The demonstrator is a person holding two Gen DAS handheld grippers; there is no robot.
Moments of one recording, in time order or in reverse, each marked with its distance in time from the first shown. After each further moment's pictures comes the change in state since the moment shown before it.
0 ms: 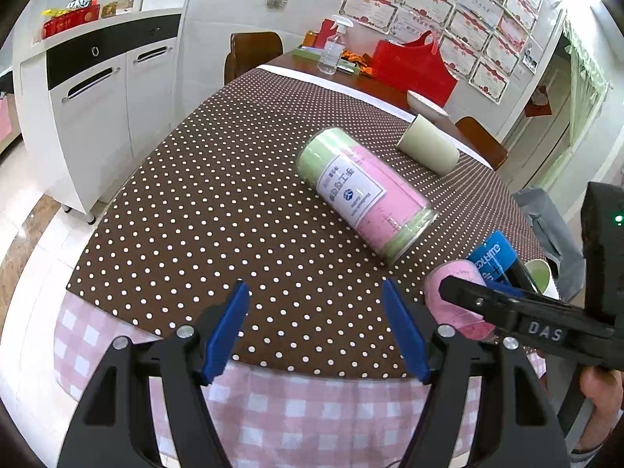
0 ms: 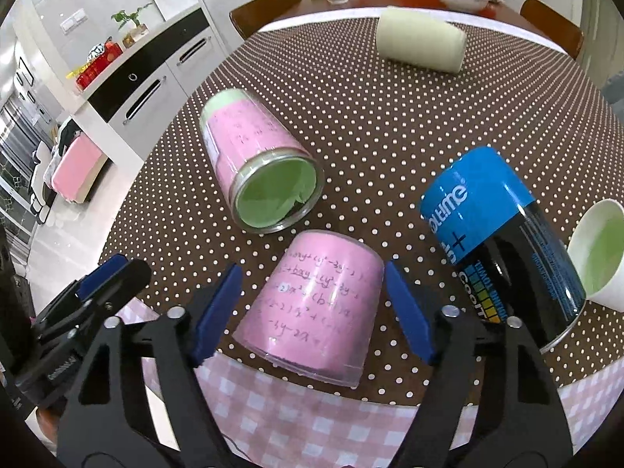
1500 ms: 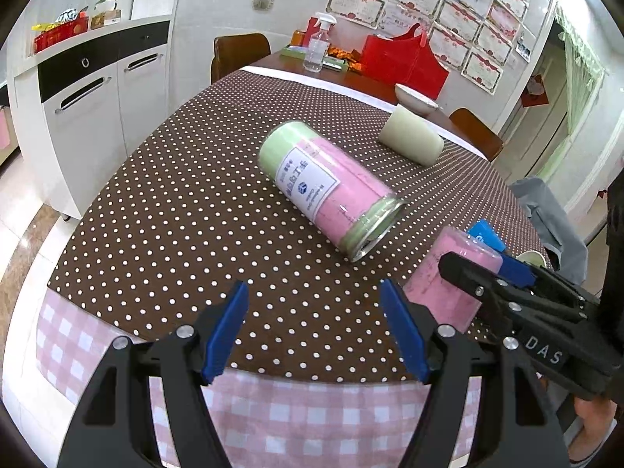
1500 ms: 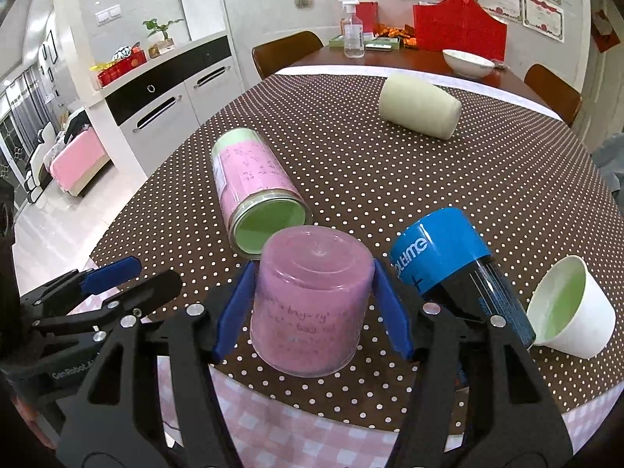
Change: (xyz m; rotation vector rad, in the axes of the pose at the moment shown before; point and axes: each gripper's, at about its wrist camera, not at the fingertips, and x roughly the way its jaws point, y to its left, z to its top) left arm 0.007 -0.046 -0.009 0.039 -0.001 0.019; right arm -0.032 0.004 -0.011 -0.171 -0.218 -0.048
